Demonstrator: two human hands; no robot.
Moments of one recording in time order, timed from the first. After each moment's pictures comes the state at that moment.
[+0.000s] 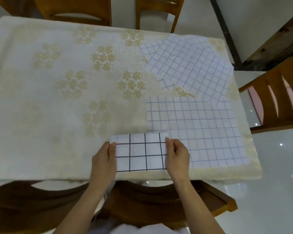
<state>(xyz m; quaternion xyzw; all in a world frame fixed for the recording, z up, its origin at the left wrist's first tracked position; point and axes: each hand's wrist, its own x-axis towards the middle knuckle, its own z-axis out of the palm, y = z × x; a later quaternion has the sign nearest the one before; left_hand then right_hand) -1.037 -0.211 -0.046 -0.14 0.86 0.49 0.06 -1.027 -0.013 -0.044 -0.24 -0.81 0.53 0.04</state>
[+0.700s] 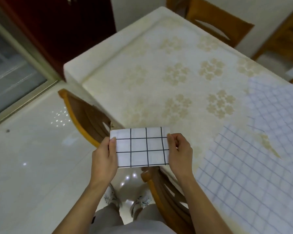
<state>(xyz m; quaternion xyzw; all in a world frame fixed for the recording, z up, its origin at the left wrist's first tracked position) -0.887 -0.299 -0.022 -0.42 0.78 0.43 -0.17 -1.020 -0.147 -0.037 0.08 -0.83 0.53 -0.17</state>
